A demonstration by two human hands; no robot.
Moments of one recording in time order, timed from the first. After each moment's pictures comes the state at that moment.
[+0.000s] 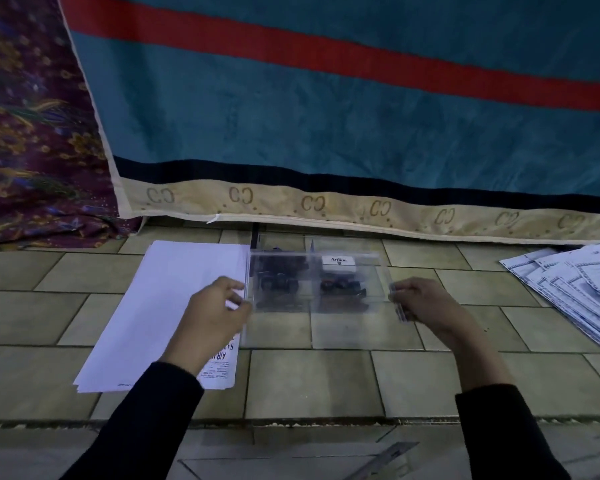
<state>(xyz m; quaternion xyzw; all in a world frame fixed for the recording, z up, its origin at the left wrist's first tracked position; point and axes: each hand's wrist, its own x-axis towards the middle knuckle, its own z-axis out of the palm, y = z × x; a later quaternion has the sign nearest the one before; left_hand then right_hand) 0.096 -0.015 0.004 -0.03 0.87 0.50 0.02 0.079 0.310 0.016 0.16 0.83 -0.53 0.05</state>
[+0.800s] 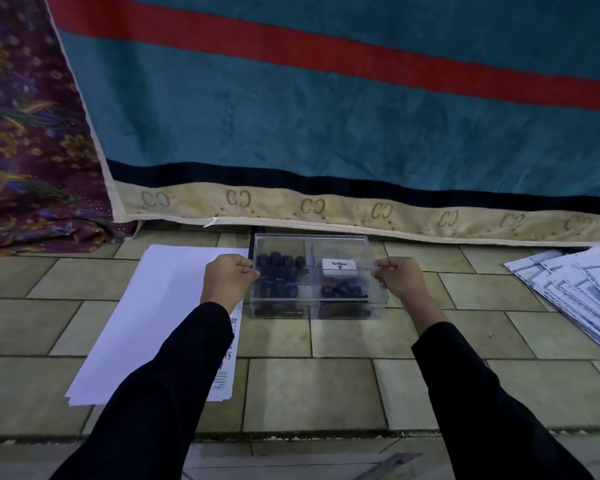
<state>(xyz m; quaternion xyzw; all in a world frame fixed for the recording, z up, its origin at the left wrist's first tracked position) 0.002 0.006 -0.020 -0.10 0.85 0.52 -0.03 -0.010 0.305 -0.023 0.20 0.87 -0.44 -0.06</state>
